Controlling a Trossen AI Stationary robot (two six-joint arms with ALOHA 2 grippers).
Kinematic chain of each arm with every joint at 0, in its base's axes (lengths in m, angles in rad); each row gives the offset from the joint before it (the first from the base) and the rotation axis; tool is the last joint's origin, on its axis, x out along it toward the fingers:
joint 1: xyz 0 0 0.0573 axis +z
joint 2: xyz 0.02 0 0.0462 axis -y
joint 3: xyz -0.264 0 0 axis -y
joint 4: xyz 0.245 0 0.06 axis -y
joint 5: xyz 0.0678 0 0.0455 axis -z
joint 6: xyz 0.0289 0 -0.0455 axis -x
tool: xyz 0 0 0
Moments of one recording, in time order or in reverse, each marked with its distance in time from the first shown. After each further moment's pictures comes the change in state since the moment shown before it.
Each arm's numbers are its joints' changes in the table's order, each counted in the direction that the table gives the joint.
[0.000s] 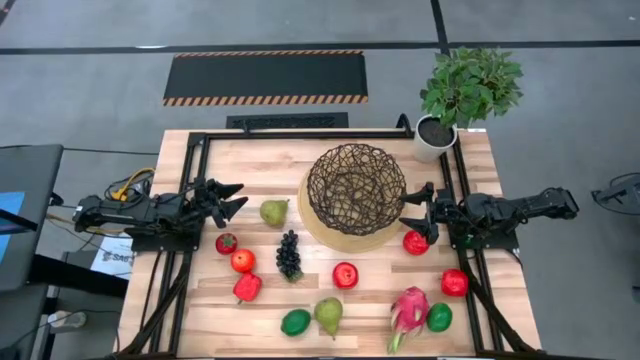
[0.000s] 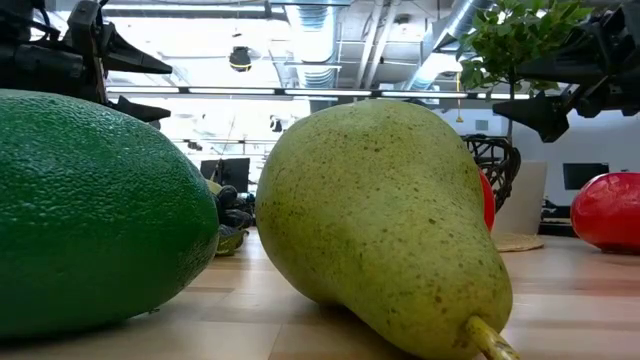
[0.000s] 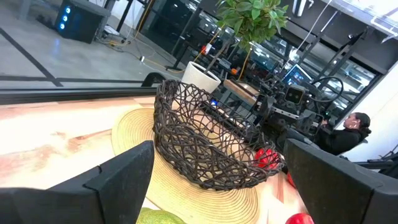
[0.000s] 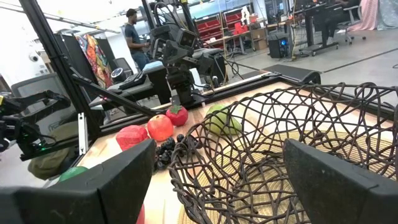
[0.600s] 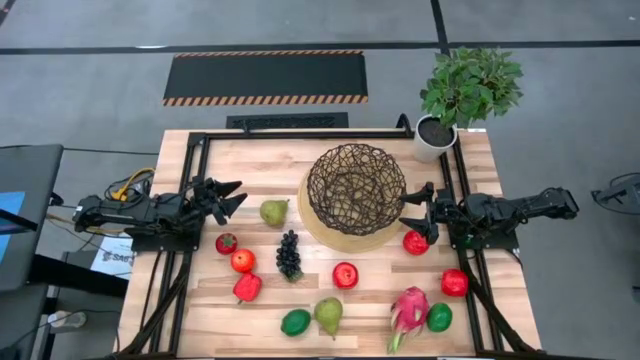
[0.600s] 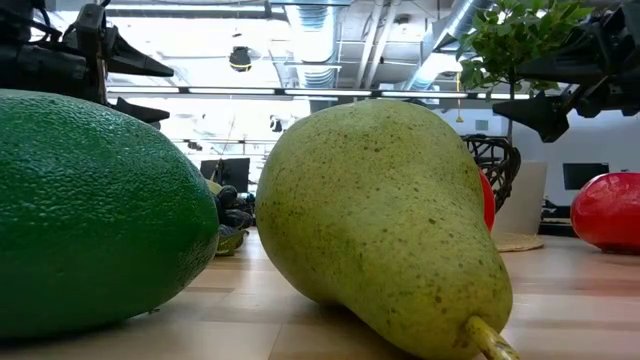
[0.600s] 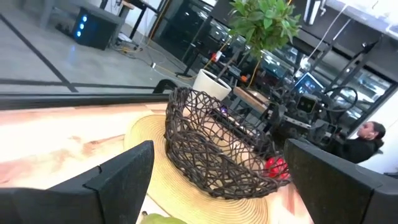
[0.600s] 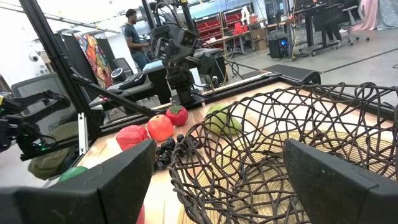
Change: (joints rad) left arm 0.000 0.000 0.000 0.001 -0.059 0.005; right arm 0.000 0.000 0.000 0.000 0.000 0.000
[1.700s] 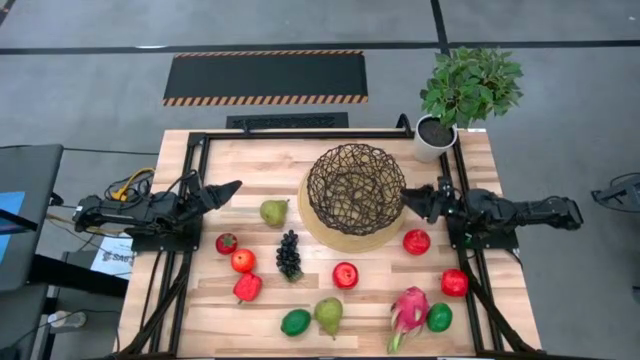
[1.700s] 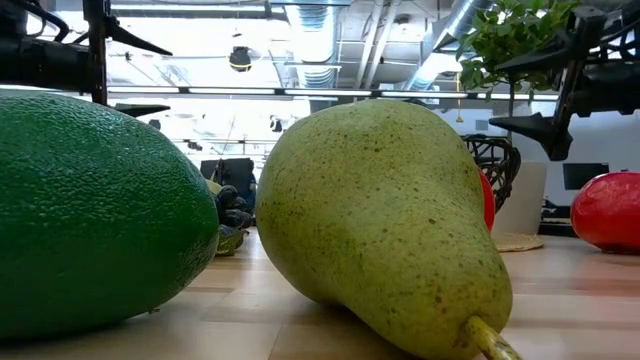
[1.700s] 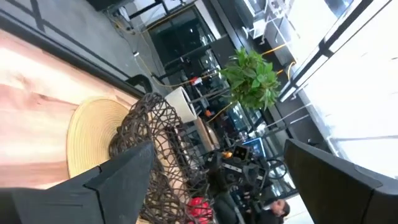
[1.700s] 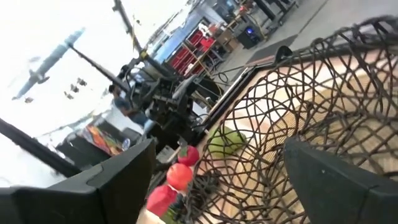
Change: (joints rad) left arm 0.000 0.000 -0.002 0.121 -0.056 0.501; right arm -0.143 0.001 0.000 0.048 0.019 -0.566
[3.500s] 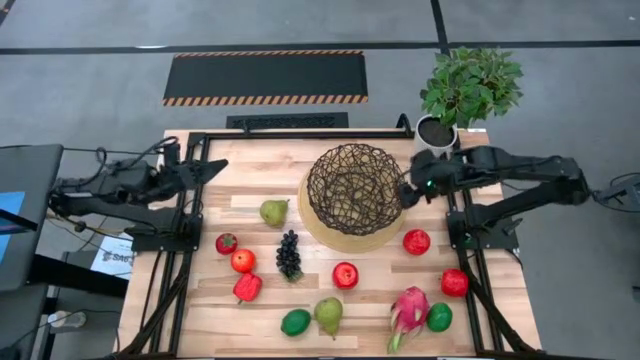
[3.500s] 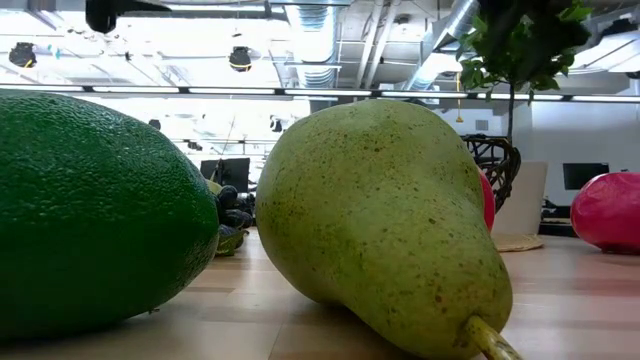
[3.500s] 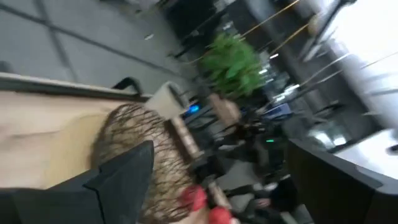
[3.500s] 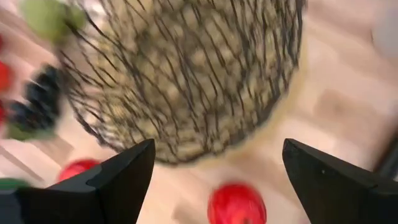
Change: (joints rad) left arm 0.000 -0.460 0.773 -0.536 0.074 -0.068; right arm -0.004 -1.060 1.231 -1.399 -0.079 -0.219
